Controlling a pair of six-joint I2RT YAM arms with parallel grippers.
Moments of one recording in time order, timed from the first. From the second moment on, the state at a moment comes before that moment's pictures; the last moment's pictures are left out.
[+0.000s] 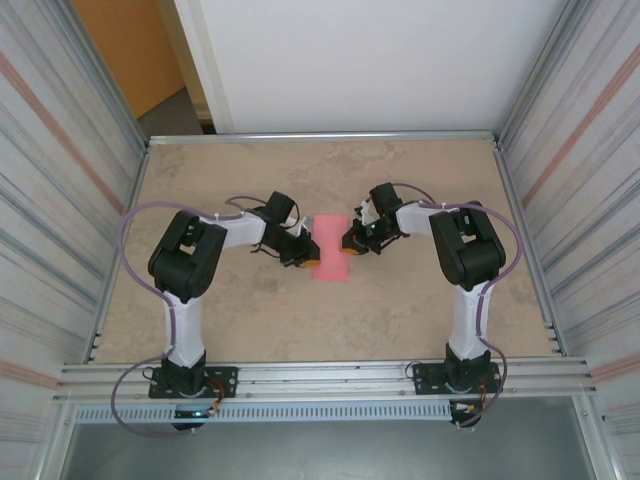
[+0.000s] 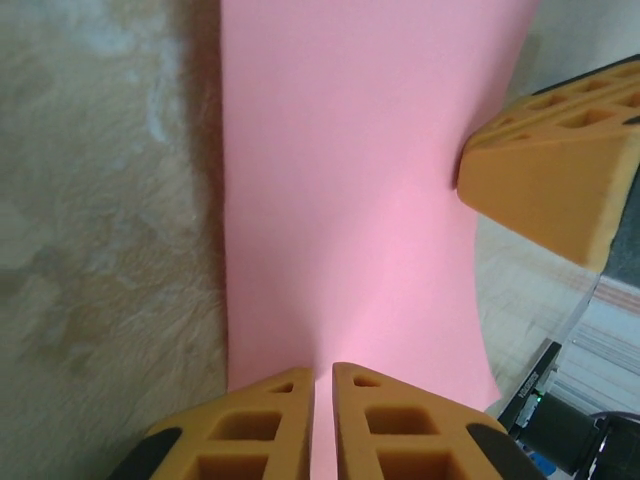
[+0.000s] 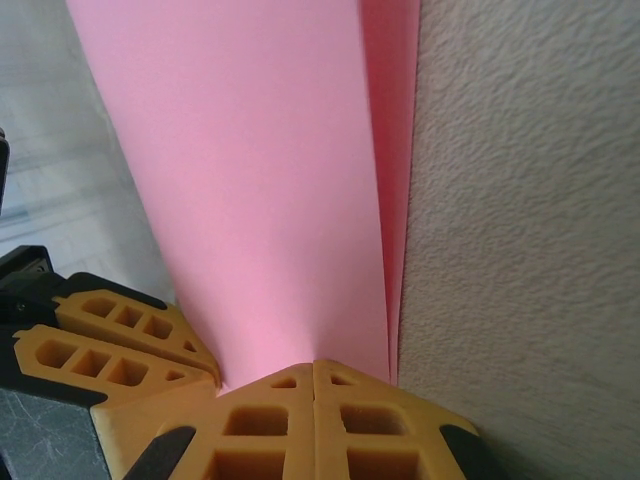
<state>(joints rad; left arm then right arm) -0.47 2.00 1.15 -0.36 0.71 -0.57 0.37 2.06 1.18 -0.34 -0.70 0.57</state>
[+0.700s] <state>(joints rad) -0.53 1.92 1.13 -0.37 0.70 -0.63 0.37 2.06 1.18 -0.34 -0.70 0.57</state>
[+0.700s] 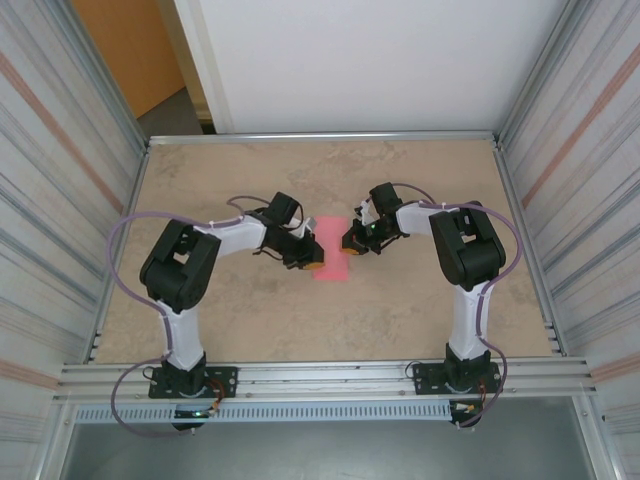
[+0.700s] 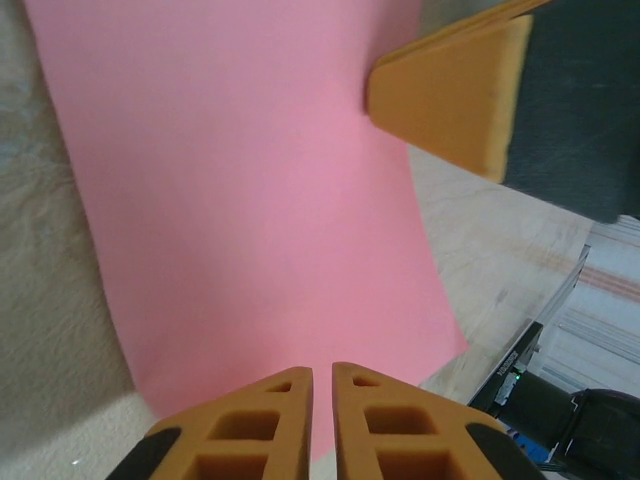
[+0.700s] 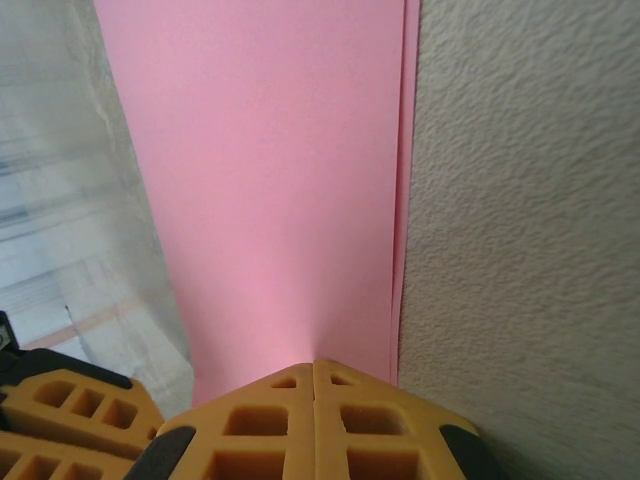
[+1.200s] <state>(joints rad) -0.53 1.85 0.99 -0.41 0.63 -0.57 0.37 2.06 1.18 -0.34 -0.69 0.57</state>
